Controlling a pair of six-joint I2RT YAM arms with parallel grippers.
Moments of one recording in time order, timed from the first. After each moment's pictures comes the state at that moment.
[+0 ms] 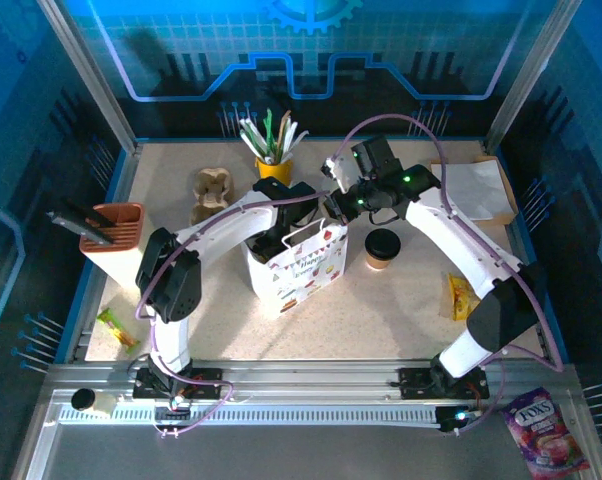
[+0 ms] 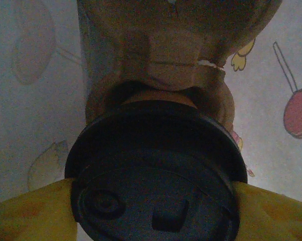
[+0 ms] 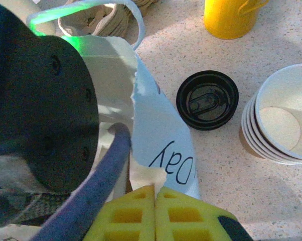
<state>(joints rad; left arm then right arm) -0.65 1.92 1.65 -1.40 0.07 0.10 0.51 1.59 1.57 -0.87 -0.31 -0.07</state>
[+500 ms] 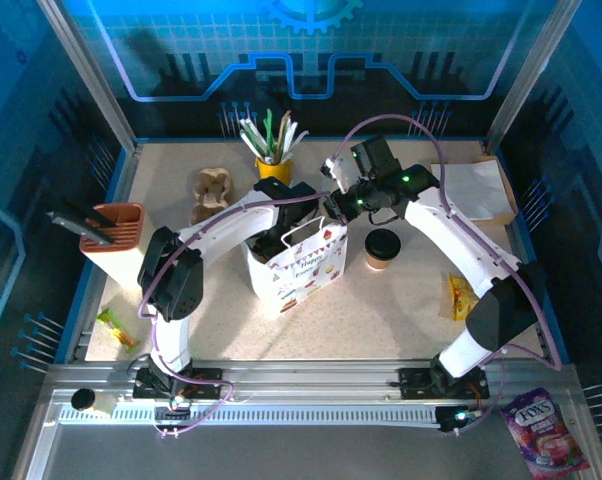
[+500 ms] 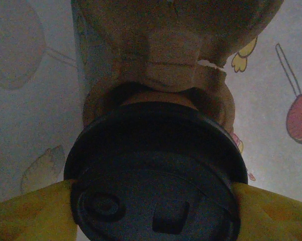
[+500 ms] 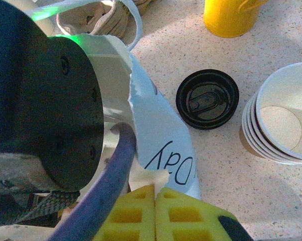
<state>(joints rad) -0.65 1.93 1.65 -1.40 0.08 0.09 0.51 1.60 1.57 -0.87 -0.31 -0.07</state>
